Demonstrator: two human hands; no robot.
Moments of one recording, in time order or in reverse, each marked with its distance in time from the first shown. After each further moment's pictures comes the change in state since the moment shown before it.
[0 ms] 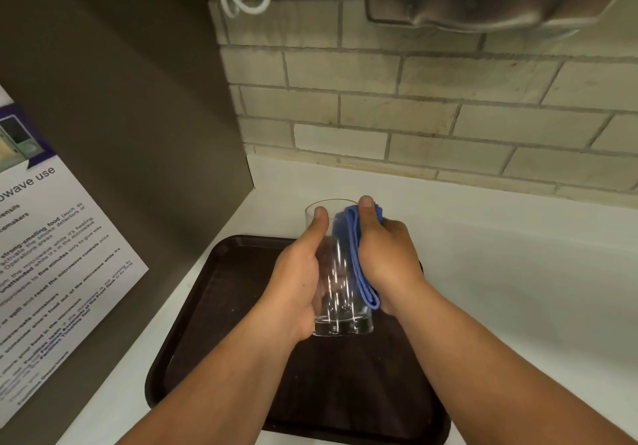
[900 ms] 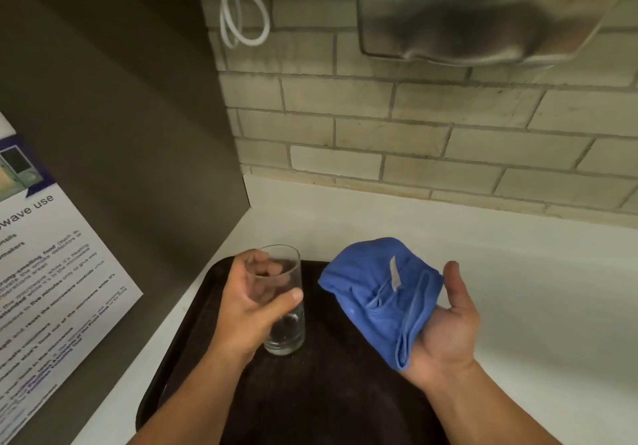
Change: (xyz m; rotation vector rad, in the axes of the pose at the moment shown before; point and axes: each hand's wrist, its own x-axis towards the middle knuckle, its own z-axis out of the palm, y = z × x) left_hand 0.034 -0.027 -0.103 0.288 0.059 0.575; right_hand -0.017 0.059 -0.042 1.352 -0.523 0.263
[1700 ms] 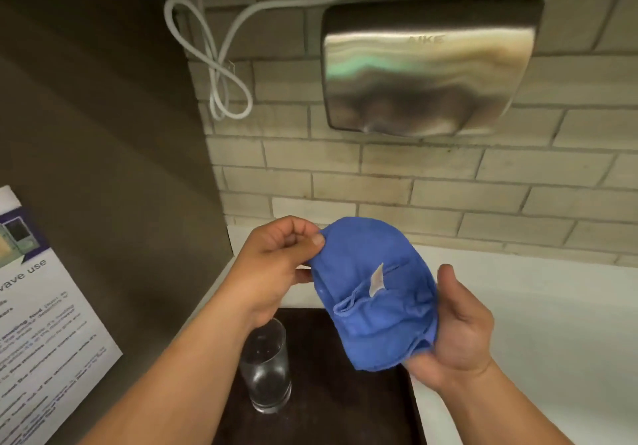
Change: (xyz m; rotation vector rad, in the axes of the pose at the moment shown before) left_hand 0.045 0.149 0.084 0.084 -0.282 -0.002; right_hand -0.018 -0.046 0.061 -0.357 -0.283 -0.219
